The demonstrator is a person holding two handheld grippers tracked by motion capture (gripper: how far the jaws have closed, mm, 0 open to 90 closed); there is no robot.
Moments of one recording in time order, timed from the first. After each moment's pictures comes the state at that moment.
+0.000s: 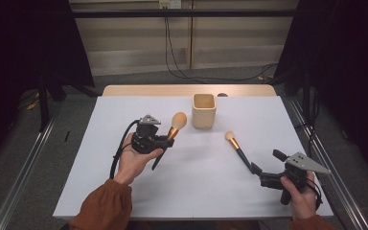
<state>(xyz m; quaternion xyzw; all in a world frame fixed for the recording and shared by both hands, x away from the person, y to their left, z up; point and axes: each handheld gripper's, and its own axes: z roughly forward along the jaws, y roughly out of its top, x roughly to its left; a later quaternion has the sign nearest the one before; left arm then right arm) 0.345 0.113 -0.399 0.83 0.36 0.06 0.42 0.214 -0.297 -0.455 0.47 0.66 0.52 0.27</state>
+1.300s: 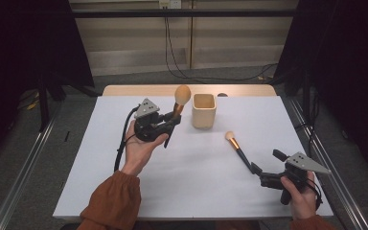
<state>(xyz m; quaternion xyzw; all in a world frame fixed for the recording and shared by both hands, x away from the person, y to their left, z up) 0.355 0.100 -0.368 0.75 0.31 0.15 0.56 0.214 -0.297 -0.455 0.47 0.66 0.52 0.27</state>
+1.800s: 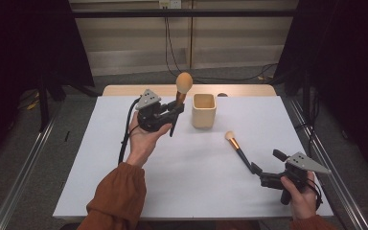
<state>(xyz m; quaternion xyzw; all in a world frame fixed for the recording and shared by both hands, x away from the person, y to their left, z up) 0.376 0.089 -0.356 0.73 0.31 0.16 0.59 0.214 -0.297 -0.455 0.47 0.66 0.52 0.27</state>
